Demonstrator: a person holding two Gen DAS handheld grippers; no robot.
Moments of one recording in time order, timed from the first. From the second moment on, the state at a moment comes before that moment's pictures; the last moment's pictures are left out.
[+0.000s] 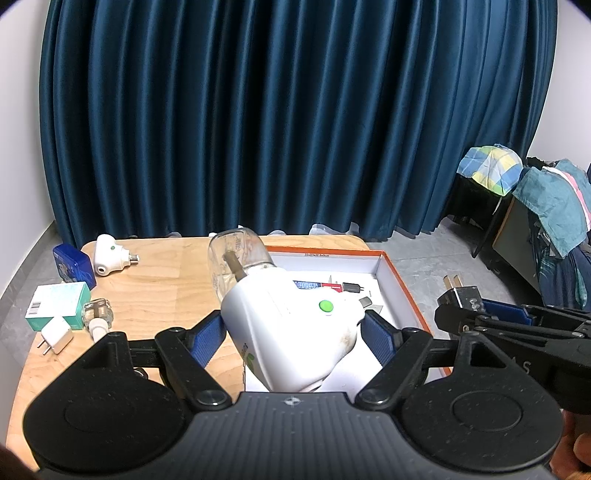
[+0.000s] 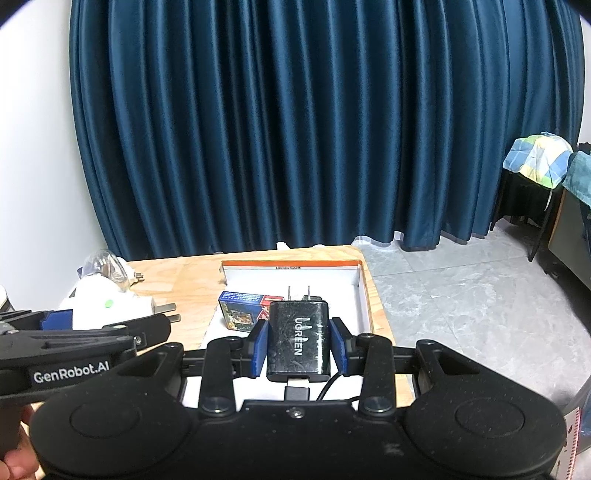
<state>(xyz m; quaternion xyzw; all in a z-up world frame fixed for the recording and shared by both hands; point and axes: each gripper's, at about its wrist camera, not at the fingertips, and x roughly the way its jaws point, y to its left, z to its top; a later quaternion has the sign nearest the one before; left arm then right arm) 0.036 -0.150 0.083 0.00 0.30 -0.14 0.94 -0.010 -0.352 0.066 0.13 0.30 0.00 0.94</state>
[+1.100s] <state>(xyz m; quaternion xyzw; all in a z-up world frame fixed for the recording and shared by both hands) 0.038 -0.154 0.081 0.00 0.30 -0.14 0.94 -0.008 -0.353 0.064 0.13 0.31 0.00 0.94</state>
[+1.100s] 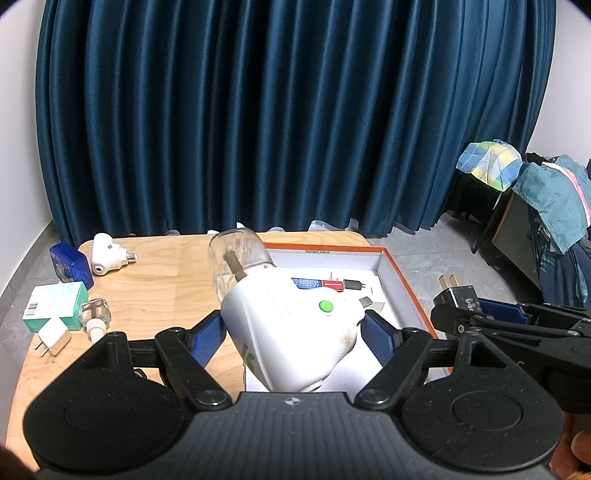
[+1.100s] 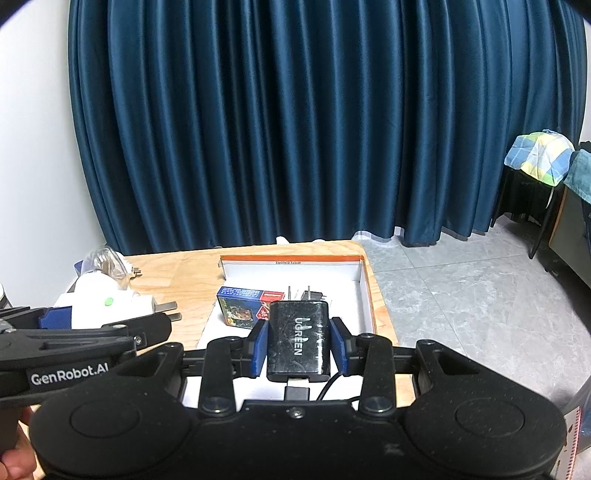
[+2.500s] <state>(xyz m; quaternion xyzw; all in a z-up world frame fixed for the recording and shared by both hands) 0.055 -0.160 0.056 0.01 0.33 -0.15 0.93 0.023 -0.353 0.030 0.14 0.35 0.00 0.93</state>
